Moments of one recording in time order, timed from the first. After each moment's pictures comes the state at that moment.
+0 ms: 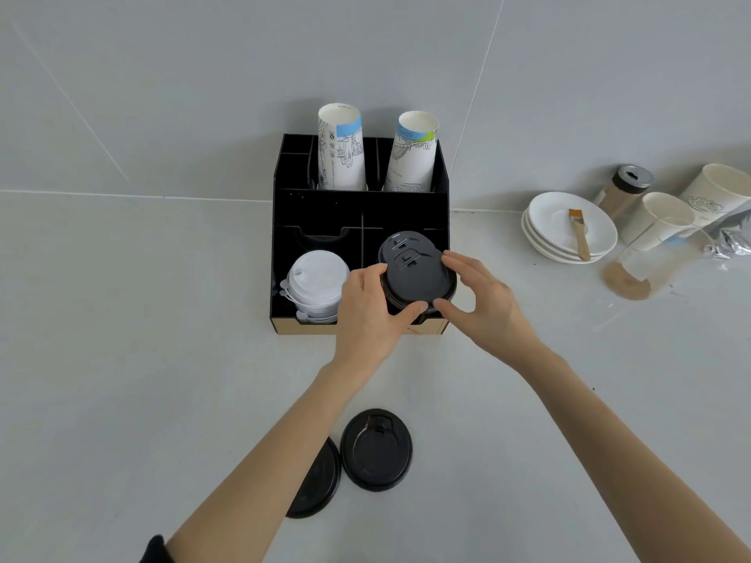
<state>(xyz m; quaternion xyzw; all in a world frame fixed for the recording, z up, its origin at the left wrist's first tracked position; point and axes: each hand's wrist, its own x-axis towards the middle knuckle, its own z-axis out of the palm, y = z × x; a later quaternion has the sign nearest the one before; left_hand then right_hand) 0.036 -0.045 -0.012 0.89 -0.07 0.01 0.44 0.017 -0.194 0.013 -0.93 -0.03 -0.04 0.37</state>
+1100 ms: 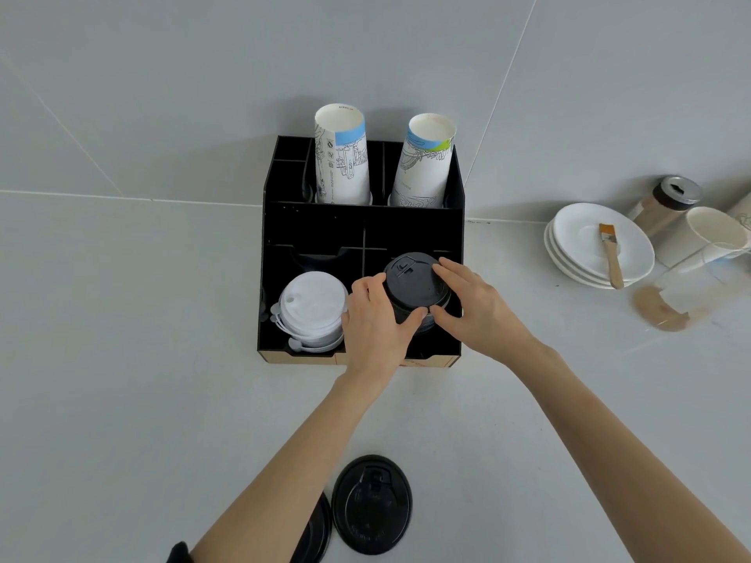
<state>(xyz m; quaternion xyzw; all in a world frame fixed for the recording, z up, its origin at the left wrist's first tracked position) 0.088 -0.067 -0.035 0.92 0.01 -0.01 0.40 0.090 -0.203 -0.012 -0.95 -0.06 0.06 0.29</state>
